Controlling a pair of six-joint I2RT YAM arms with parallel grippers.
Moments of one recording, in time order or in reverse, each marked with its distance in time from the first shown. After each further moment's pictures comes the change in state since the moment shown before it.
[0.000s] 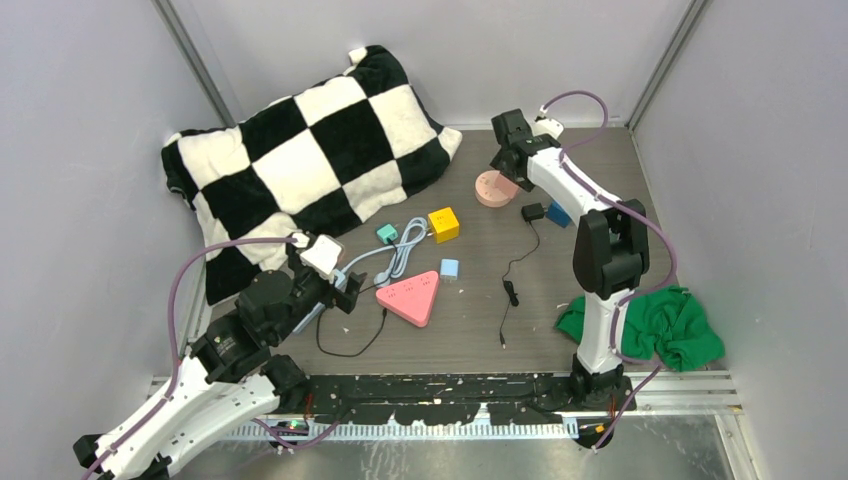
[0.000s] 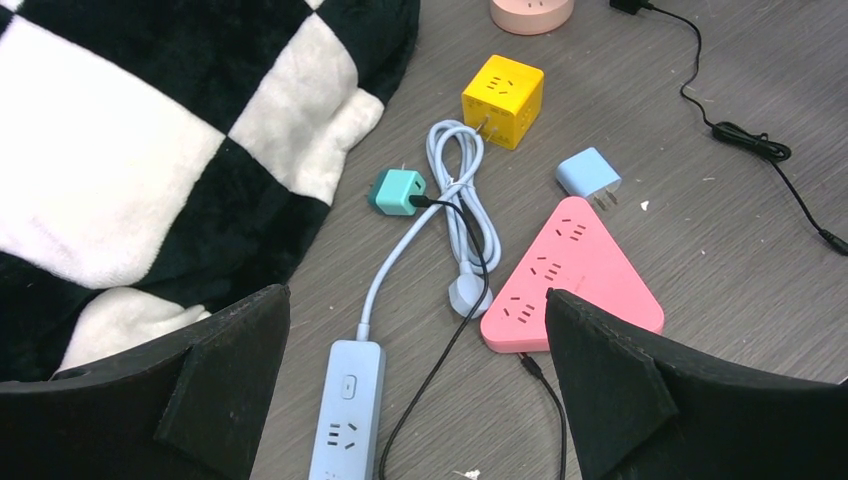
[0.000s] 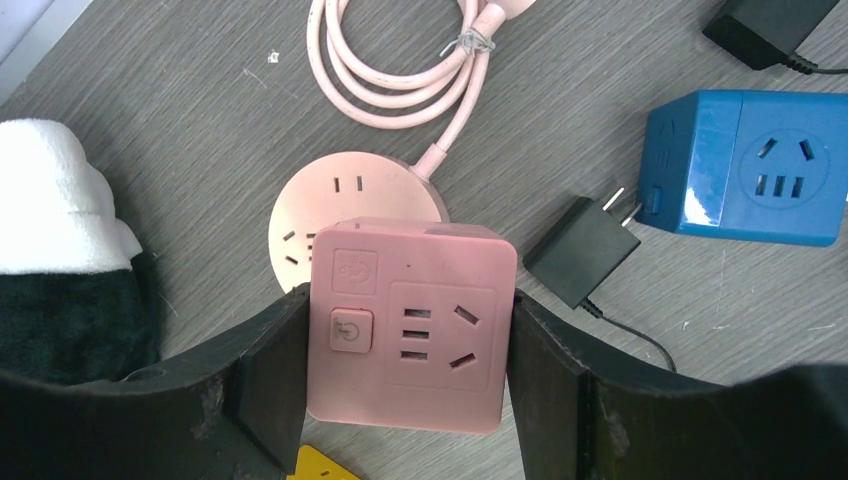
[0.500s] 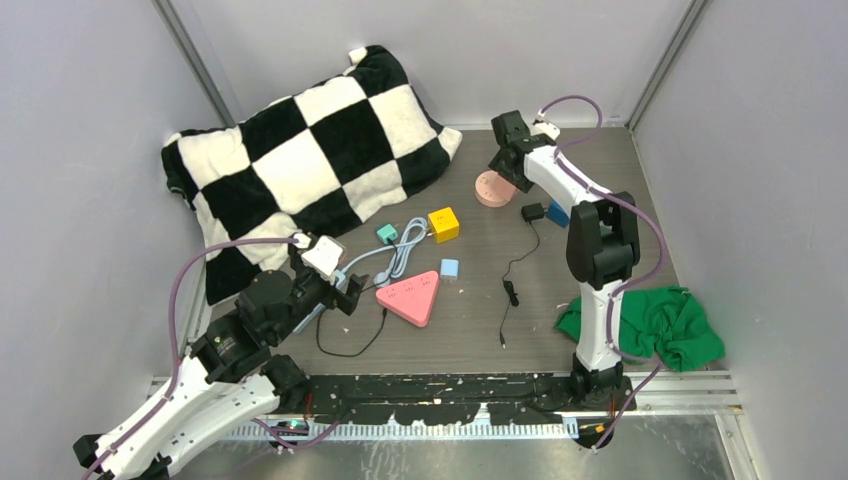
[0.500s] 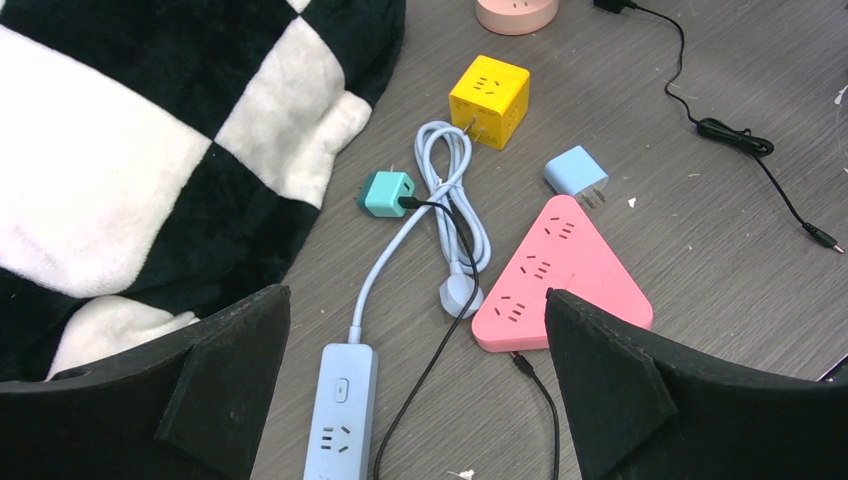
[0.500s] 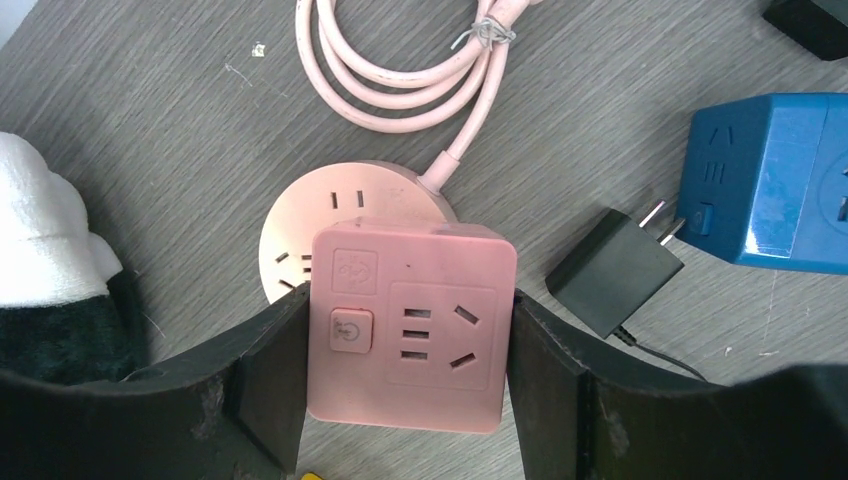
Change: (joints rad) left arm 0.000 0.000 0.000 0.000 0.031 0.001; right arm -0.024 0.092 0.051 0.005 -0.049 0.010
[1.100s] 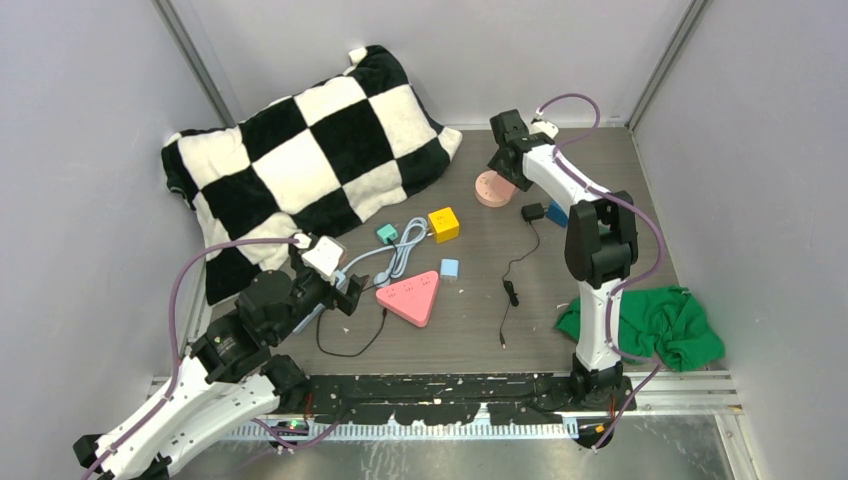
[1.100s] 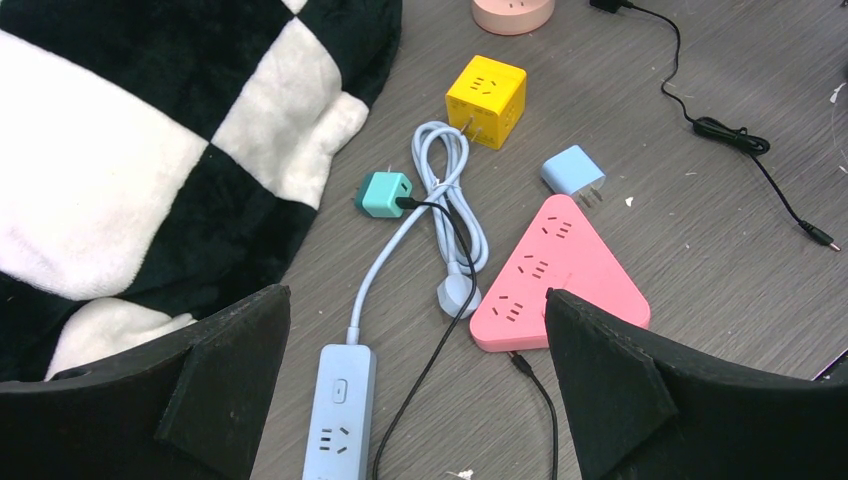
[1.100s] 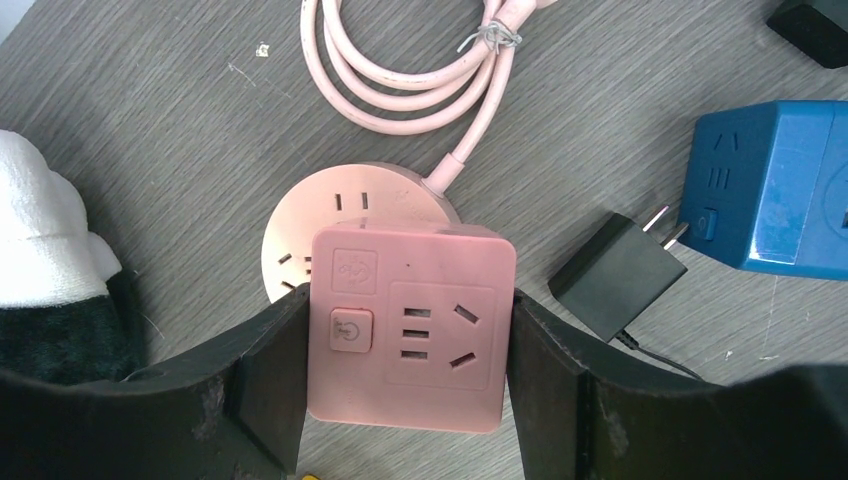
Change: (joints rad) left arm 0.000 0.000 0.000 0.000 0.008 0.002; right arm -0.001 0.019 0.027 -0.006 0.000 -0.011
